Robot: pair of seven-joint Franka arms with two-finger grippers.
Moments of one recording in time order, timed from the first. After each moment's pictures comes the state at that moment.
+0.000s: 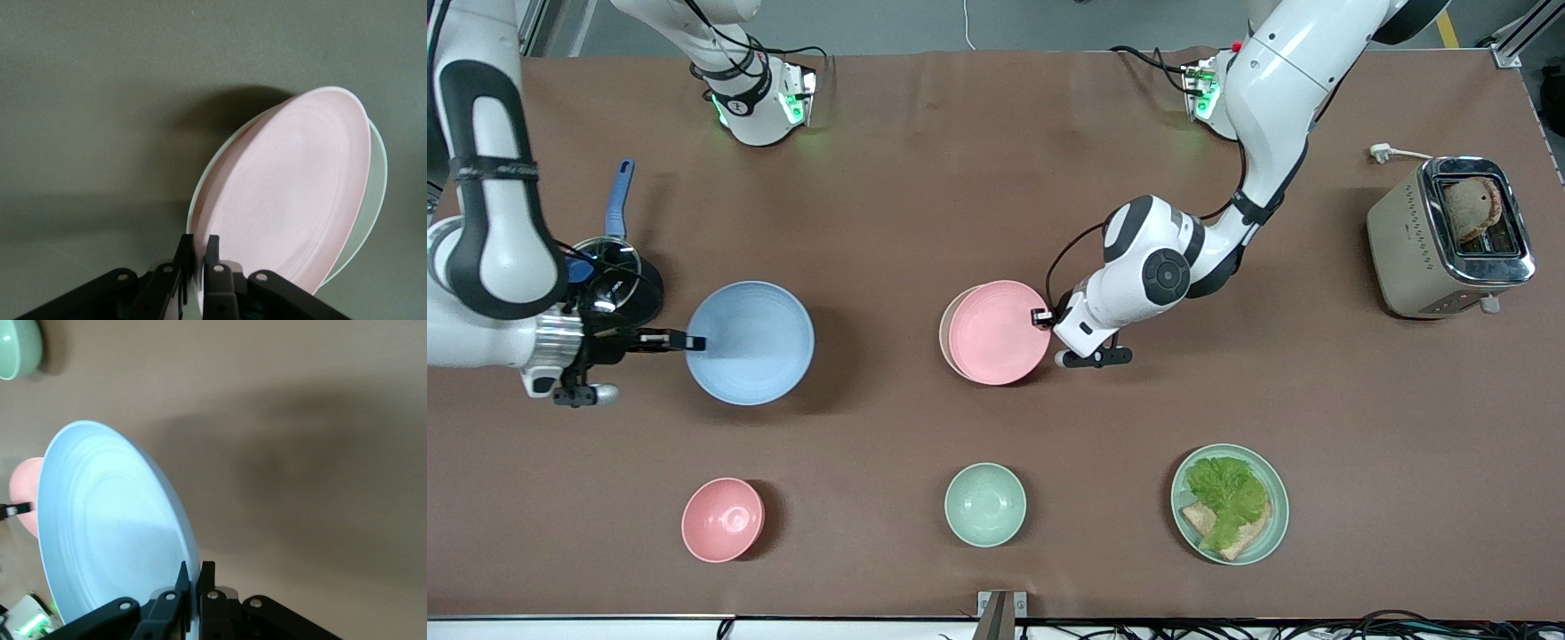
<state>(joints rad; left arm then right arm) -0.26 0.63 -0.40 -1.81 -0.26 2.48 -0.49 -0.06 0.39 0.00 -1.74 0.54 1.83 -0.19</state>
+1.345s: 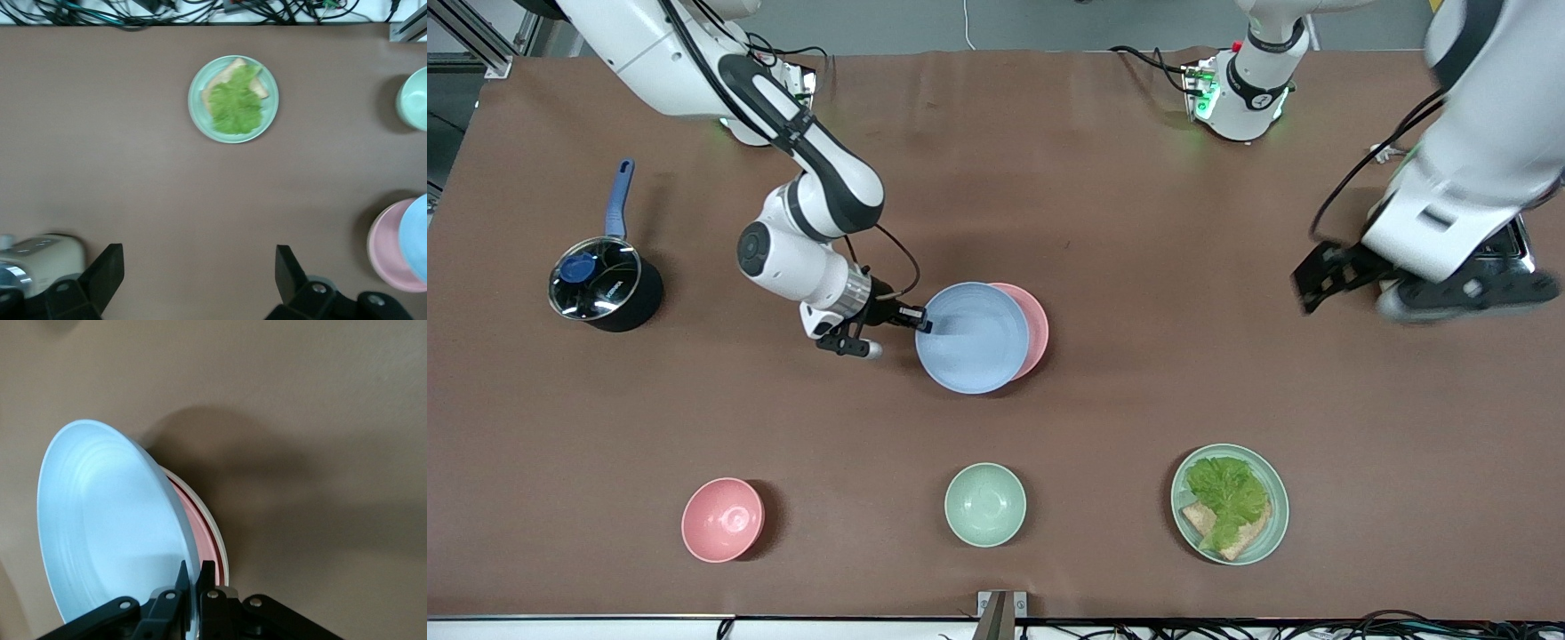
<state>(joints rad) 0.10 0.14 -0.38 -1.38 0.16 1.64 -0.26 0.05 0.51 0.53 -2.07 0.54 2.74 0.31</state>
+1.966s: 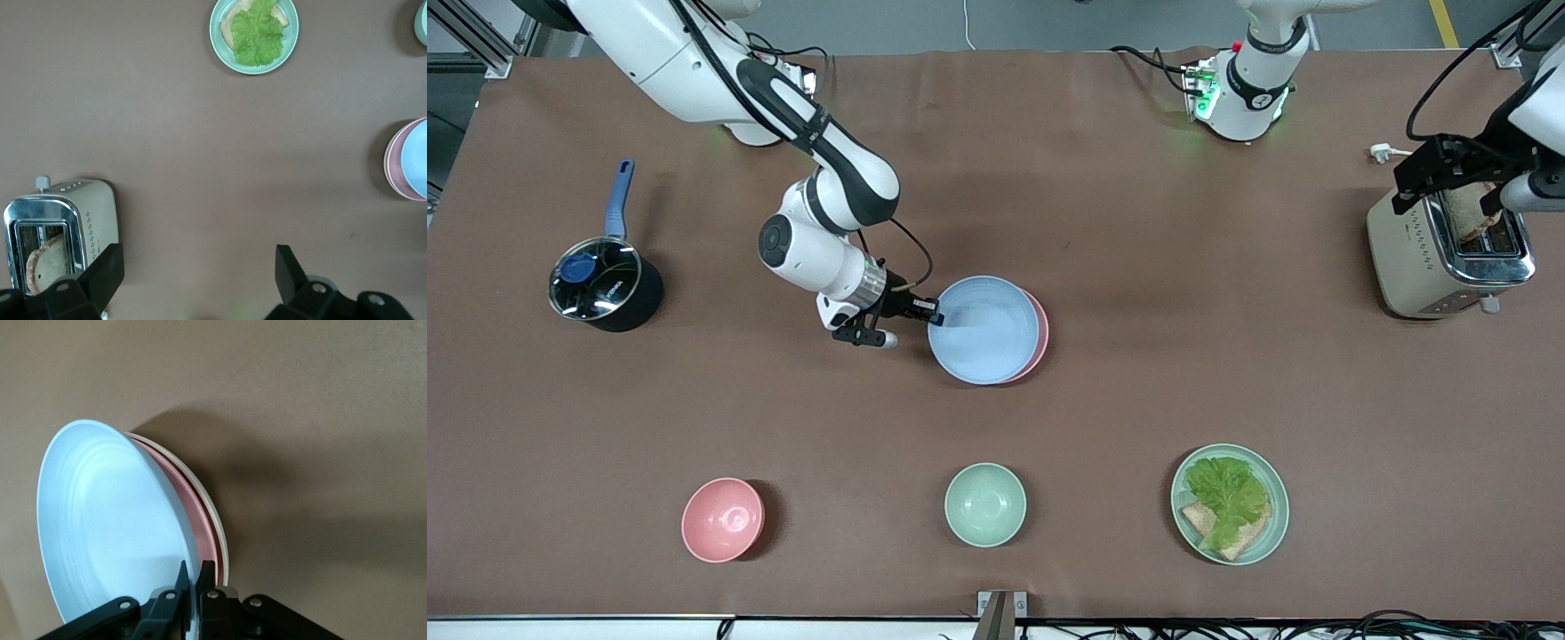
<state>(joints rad) 0.02 -0.06 -0.12 -1.52 0.00 1.48 -0.06 0.06 0.54 0.57 -2.10 0.54 2.81 0.31</state>
